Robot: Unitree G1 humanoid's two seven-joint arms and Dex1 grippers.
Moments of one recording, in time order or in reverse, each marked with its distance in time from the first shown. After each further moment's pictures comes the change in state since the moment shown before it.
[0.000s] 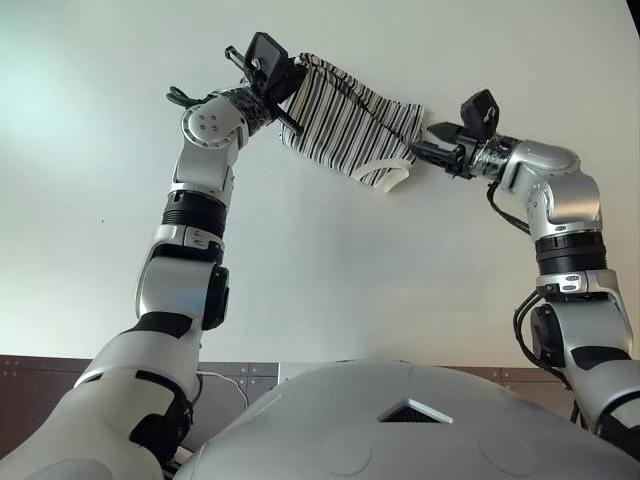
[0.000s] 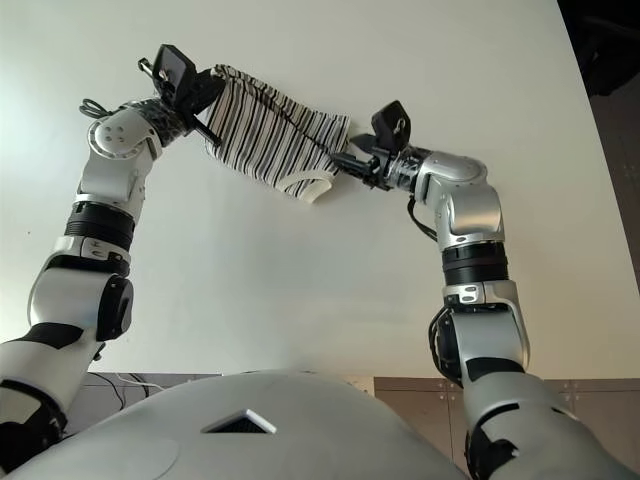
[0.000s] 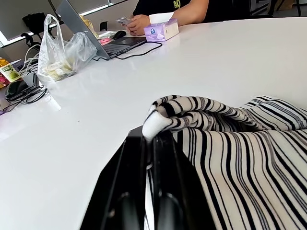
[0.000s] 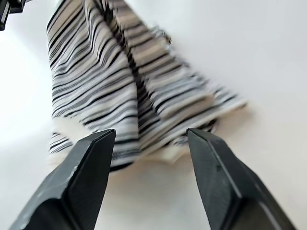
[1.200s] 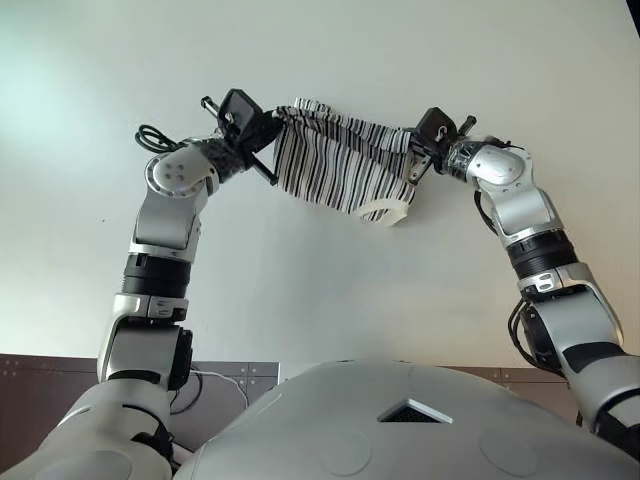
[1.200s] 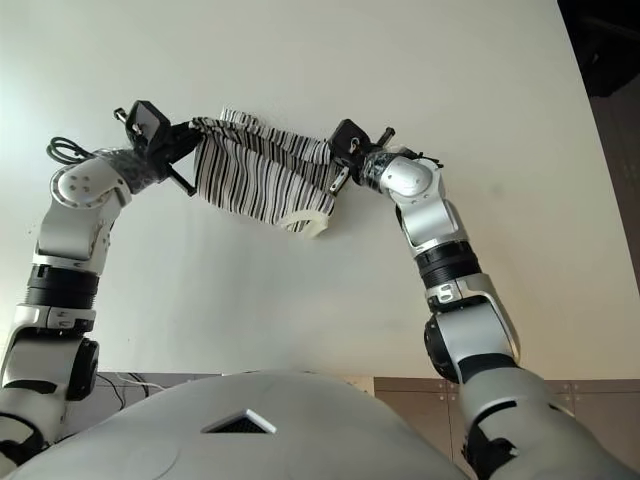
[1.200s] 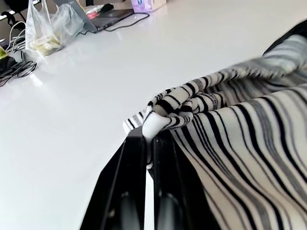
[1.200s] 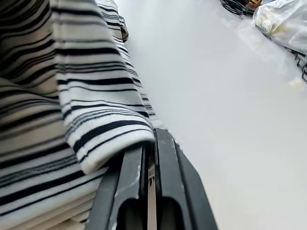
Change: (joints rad) left arm 0.305 0.162 -0.041 -0.541 -0.112 0.281 -0.047; right arm -0.087 0.035 0.231 0.244 -0.352 -0.540 -0.253
